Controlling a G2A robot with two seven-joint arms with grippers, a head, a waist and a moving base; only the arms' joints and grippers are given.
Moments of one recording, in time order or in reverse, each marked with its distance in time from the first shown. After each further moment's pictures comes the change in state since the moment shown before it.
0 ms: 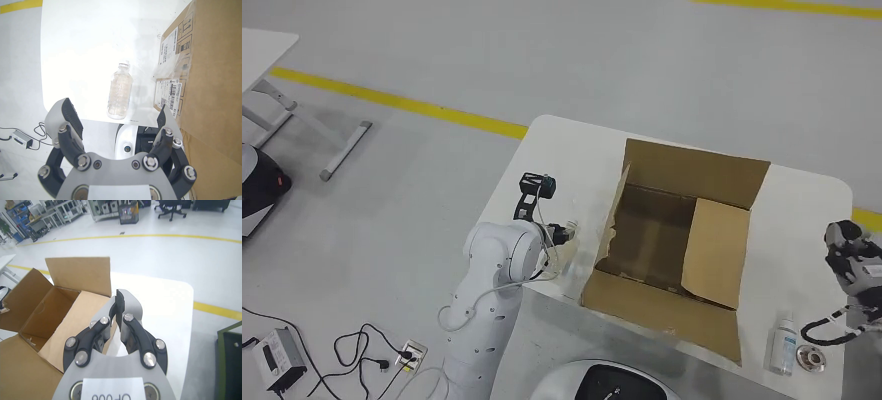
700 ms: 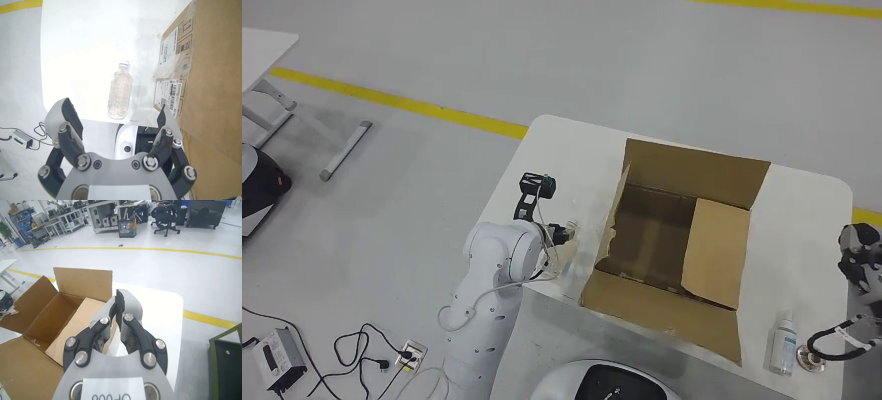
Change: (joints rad) left arm 0.000 0.000 0.000 0.000 0.000 0.000 0.000; right arm -0.046 -0.004 -0.020 -0.053 -0.064 0.057 -0.071
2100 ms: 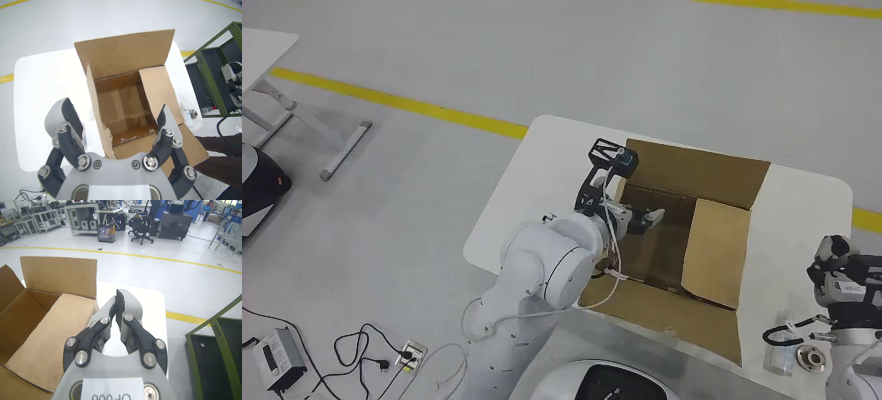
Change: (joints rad) left arm -0.140 -0.028 0.296 -0.145 -0.135 0.090 0.154; right arm -0.039 -0.022 -0.149 0.125 -0.236 0.151 -0.244
